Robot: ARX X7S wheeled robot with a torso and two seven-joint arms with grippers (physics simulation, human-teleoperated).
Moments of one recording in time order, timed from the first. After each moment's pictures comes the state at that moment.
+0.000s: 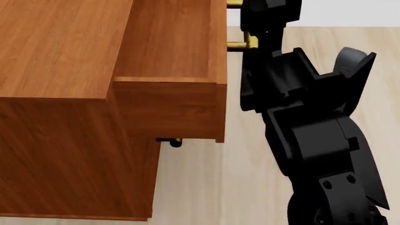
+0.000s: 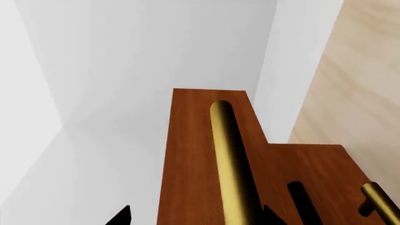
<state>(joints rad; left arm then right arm) -0.95 -0.53 0.16 0.93 -0.58 -0.80 -0.37 0.87 0.22 -0.18 0.00 1.91 0.07 0.68</state>
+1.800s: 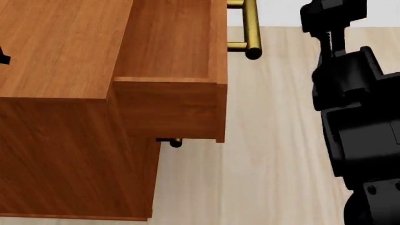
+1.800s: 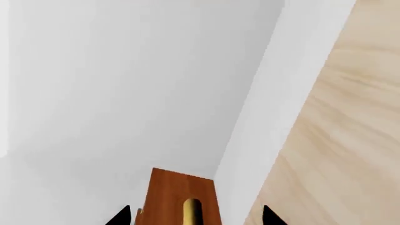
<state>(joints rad) -0.98 -0.54 0.21 0.91 -0.60 -0.78 -0.40 0.87 0.40 -0.18 -0.01 1.75 0.02 0.71</state>
